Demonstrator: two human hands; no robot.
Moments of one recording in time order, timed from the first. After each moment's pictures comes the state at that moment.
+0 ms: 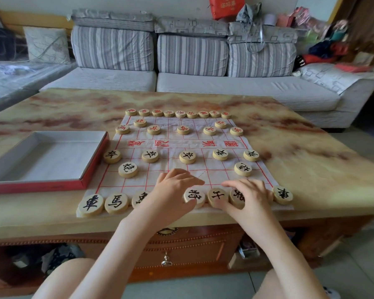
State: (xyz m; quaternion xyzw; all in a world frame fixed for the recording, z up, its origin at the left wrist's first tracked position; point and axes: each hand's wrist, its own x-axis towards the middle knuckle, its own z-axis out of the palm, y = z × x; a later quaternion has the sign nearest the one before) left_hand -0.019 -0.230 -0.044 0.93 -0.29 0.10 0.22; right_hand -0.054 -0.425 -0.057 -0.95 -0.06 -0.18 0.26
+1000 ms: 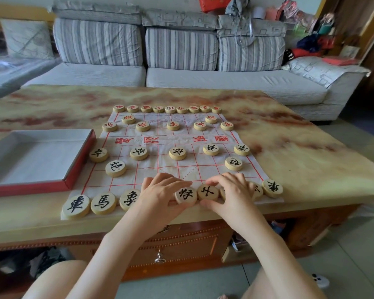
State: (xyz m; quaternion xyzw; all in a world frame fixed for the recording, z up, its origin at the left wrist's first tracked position) left_hand -0.027 -0.227 -0.061 0.92 -0.28 0.13 0.23; right_hand -0.048 -0.416 -0.054 -0.97 -0.06 -0.12 0.22
